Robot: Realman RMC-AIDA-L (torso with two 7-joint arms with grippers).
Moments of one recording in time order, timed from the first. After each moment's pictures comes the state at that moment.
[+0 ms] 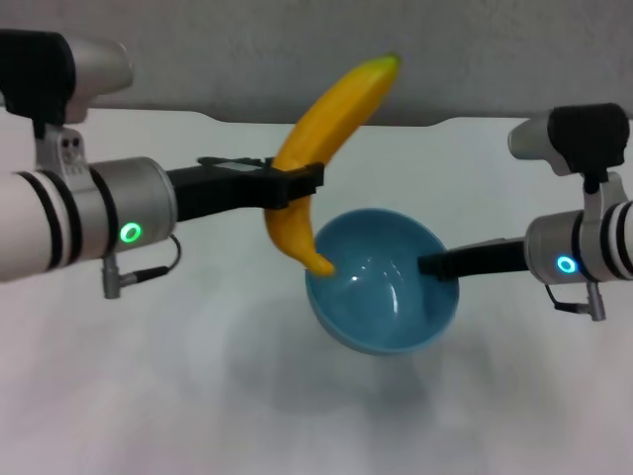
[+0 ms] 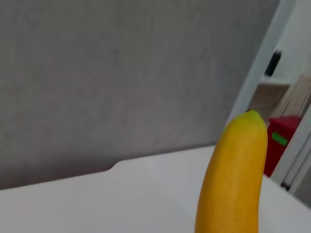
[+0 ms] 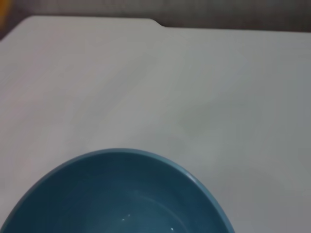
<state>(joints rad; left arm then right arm) -0.30 -2.04 -1.55 -1.48 2.01 -0.77 0.55 0.62 2.01 1.65 0.89 -2.11 0.86 -0.60</state>
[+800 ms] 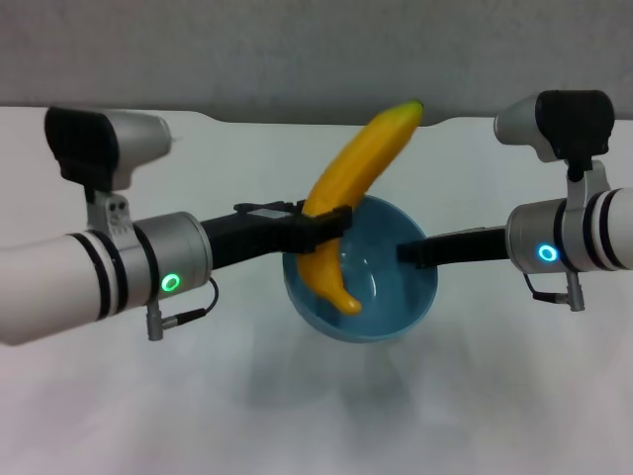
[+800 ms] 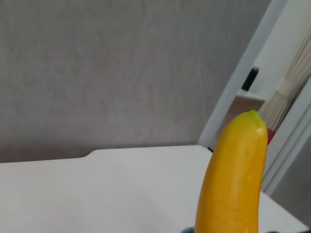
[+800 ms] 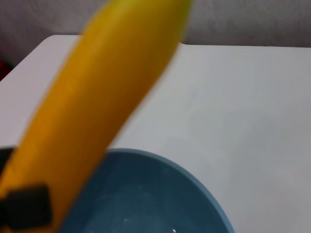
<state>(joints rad) -0.35 -2.04 -1.45 -1.17 1.59 -0.64 0.95 0.65 2.01 1.62 0.89 -2.03 0.83 -0.60</state>
